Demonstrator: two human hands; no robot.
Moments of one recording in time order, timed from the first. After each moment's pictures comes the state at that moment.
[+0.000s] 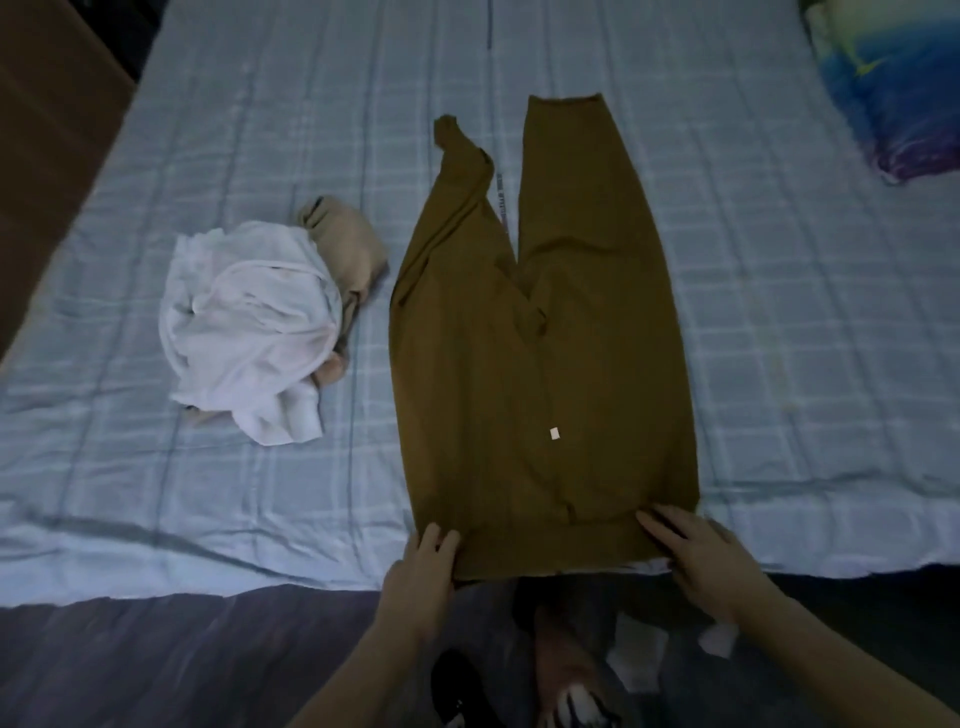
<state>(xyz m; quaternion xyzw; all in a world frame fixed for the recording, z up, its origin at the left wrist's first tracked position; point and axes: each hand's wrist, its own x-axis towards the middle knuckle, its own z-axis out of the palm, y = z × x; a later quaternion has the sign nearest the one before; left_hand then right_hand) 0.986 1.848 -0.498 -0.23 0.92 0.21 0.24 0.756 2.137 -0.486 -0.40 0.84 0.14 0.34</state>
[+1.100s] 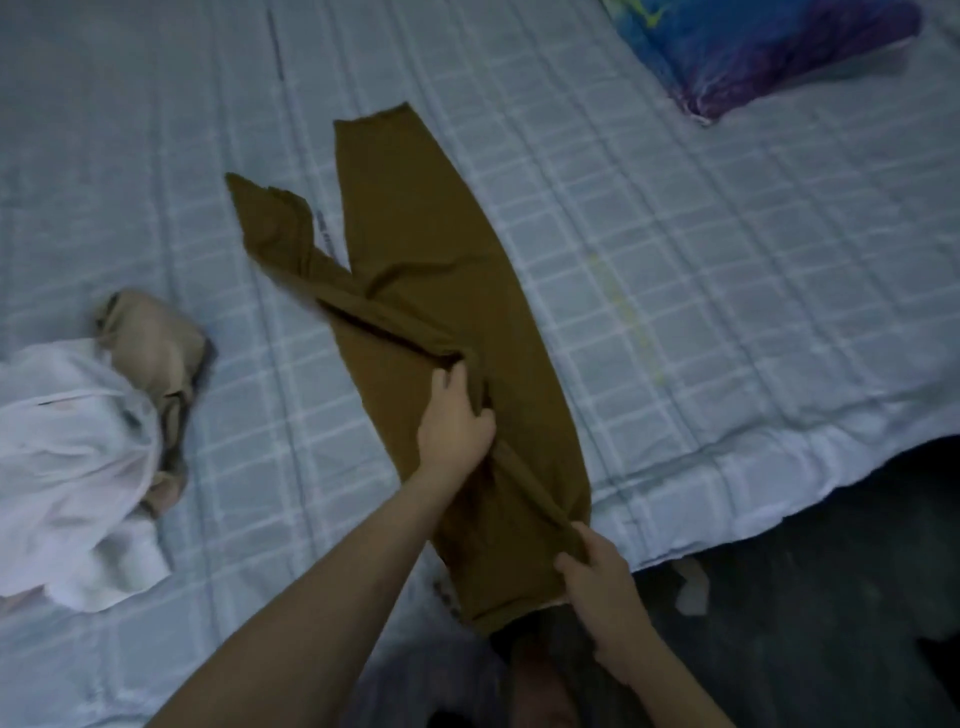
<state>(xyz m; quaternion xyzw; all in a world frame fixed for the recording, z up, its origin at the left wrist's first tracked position) 0.677 1.900 -0.481 -0.24 0.88 0.40 0.03 0.769 2.102 -0.472 0.15 0.78 -0.49 0.36</state>
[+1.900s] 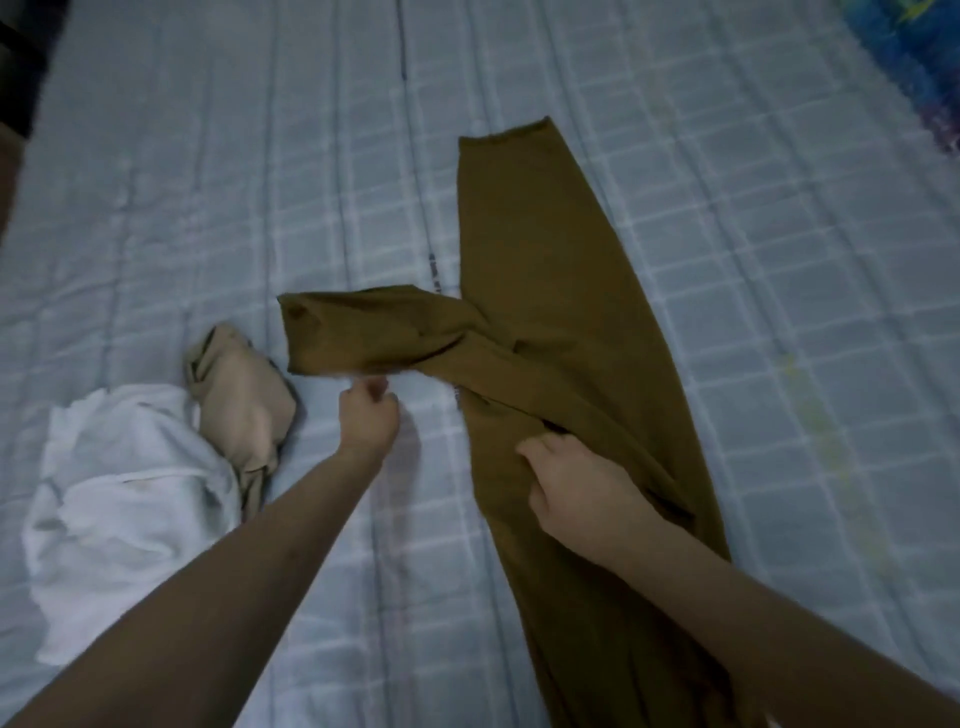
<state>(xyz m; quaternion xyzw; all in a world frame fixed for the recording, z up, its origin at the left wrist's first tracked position) 0.613 1.621 -0.542 -0.50 0.77 0.39 -0.02 0.553 1.881 -0.458 -0.39 0.86 -0.15 0.28</state>
